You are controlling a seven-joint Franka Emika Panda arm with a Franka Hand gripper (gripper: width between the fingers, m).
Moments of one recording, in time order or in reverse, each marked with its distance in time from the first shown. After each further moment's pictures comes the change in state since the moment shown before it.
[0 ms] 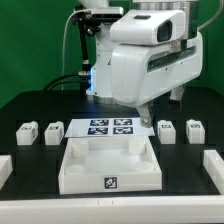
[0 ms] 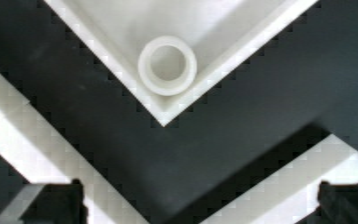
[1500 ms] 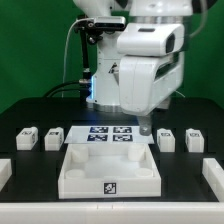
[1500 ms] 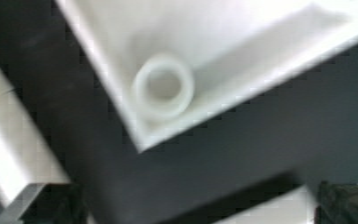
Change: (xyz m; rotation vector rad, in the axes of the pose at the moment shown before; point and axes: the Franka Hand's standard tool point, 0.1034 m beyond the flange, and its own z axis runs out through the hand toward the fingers) arm -0.029 -0.012 0.012 -0.010 0.003 -0.283
